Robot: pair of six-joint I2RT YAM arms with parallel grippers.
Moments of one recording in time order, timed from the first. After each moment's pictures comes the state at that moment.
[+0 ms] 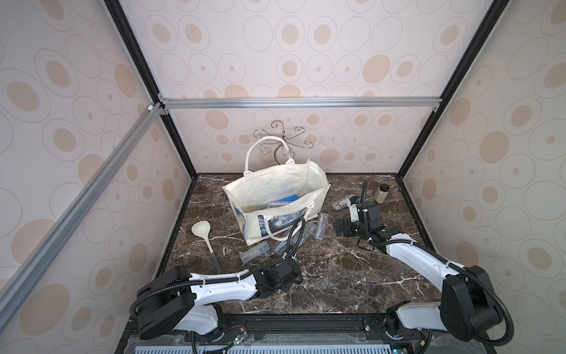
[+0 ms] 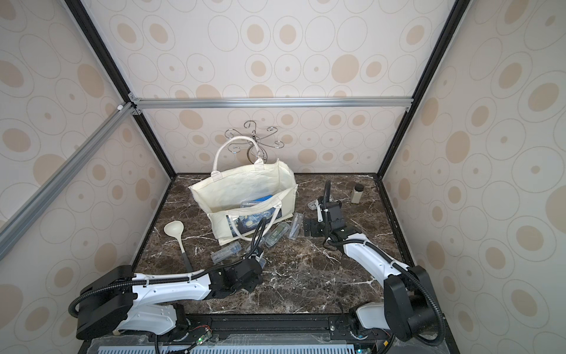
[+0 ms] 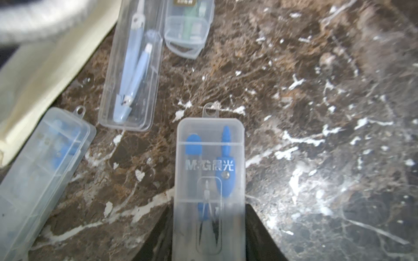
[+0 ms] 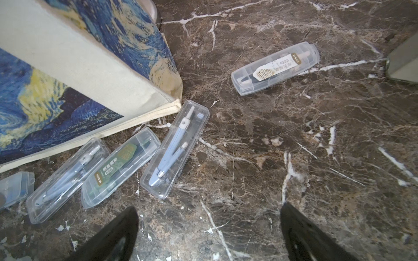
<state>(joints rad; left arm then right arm) -1.12 1.35 0.60 -0.27 -0.39 -0.46 0.35 1.34 0.81 -0.24 0.01 0.22</state>
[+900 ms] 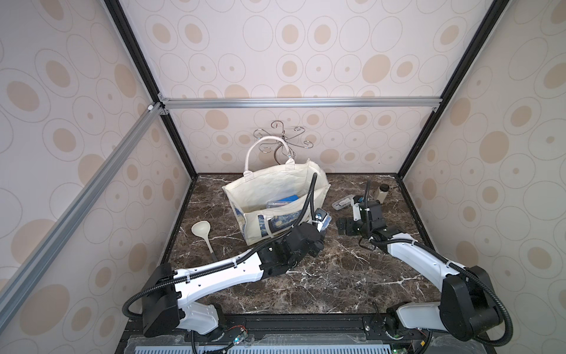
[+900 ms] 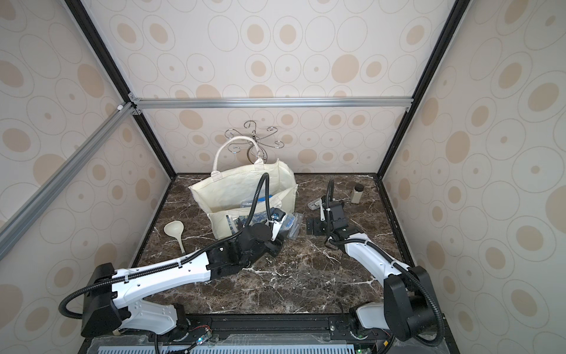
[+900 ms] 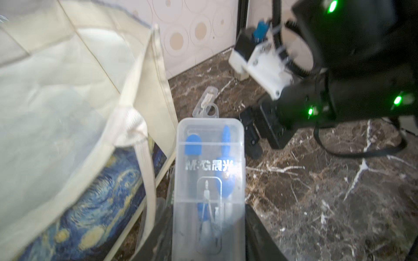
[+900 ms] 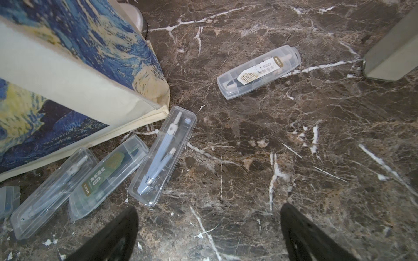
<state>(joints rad) -1.12 1.39 1.14 -0.22 -0.47 -0.13 0.32 1.34 0.81 -0.23 0.03 0.23</state>
